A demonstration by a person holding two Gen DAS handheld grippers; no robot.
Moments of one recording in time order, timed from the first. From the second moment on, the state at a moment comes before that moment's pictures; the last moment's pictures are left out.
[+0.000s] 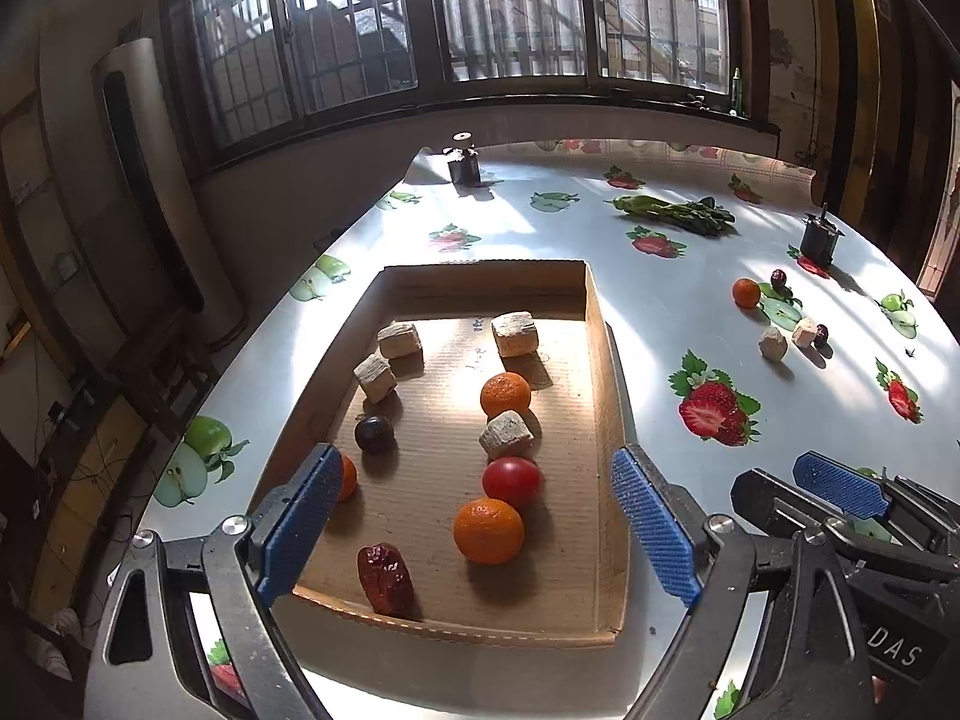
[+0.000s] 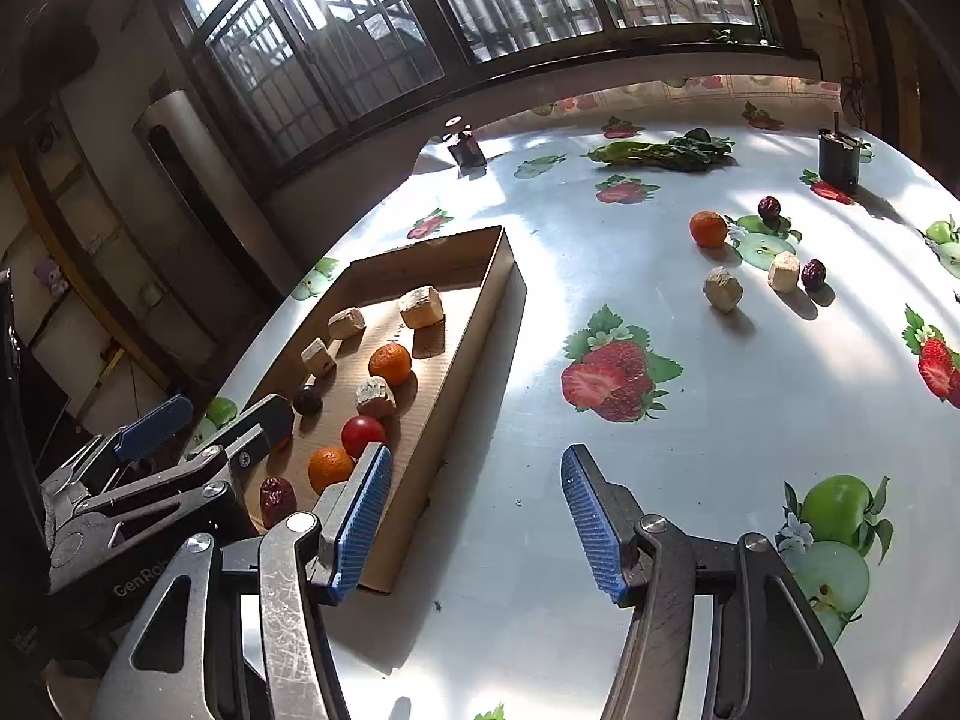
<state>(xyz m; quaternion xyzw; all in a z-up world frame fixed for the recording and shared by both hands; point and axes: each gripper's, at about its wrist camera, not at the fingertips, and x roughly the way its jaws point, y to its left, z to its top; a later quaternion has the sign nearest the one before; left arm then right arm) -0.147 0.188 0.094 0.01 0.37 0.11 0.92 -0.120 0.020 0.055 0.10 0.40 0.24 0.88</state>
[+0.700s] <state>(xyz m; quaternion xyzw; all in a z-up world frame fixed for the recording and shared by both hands) -0.067 0.140 0.133 -0.02 0.38 0.00 0.93 -0.043 -0.141 0.125 0.05 0.35 0.04 0.93</state>
